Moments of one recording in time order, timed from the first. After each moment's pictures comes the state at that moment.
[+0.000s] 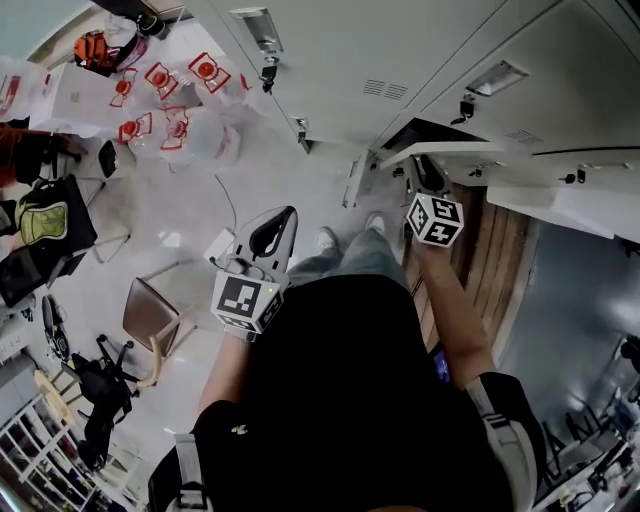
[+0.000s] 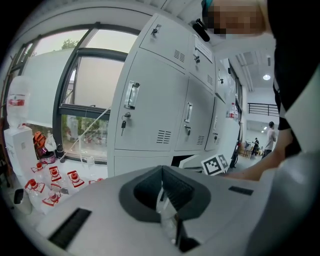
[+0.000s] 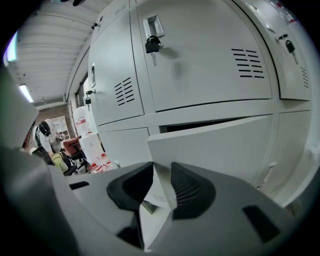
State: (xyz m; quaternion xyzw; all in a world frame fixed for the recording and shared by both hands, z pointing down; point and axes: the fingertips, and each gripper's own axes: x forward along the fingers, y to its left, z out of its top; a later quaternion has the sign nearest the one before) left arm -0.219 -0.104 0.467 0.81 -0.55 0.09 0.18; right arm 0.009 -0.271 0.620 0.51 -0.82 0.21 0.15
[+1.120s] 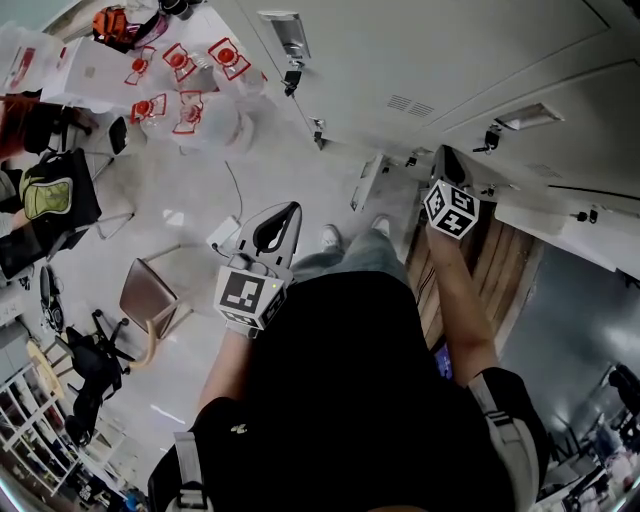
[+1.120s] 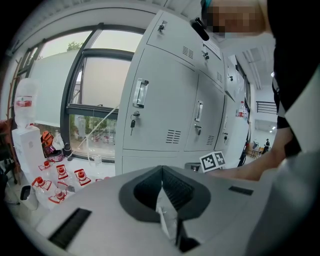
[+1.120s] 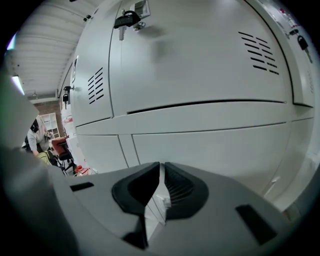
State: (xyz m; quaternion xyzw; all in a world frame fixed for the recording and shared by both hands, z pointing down) left arm -0.237 -0.124 0.470 0.78 -0.59 0.09 0.19; right arm 0.020 -0.341 0.626 0.55 -0.80 0.19 0.15
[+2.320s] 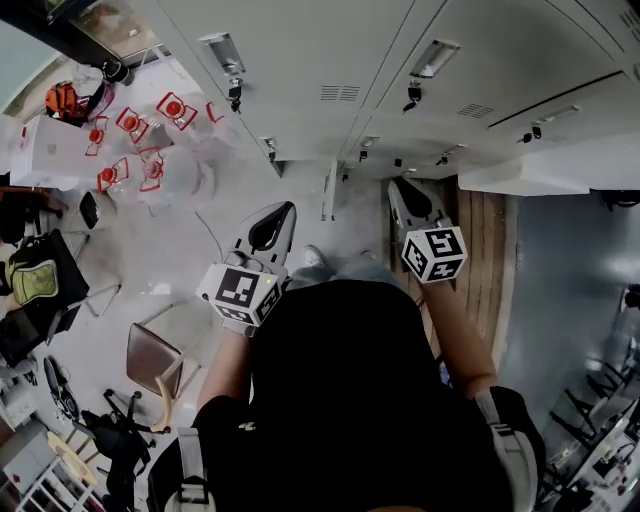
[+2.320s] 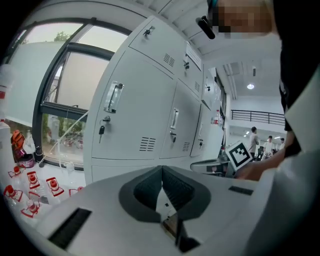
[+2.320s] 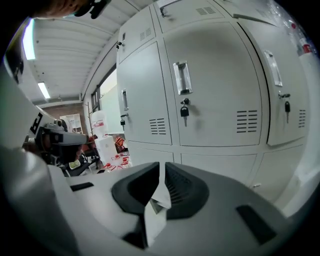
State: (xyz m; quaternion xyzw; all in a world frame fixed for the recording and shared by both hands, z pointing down) left arm -0.189 -0.120 0.451 0.86 -0.48 0.05 0.17; right arm 0.005 -0.186 0.500 0.47 -0.86 0.16 0.13
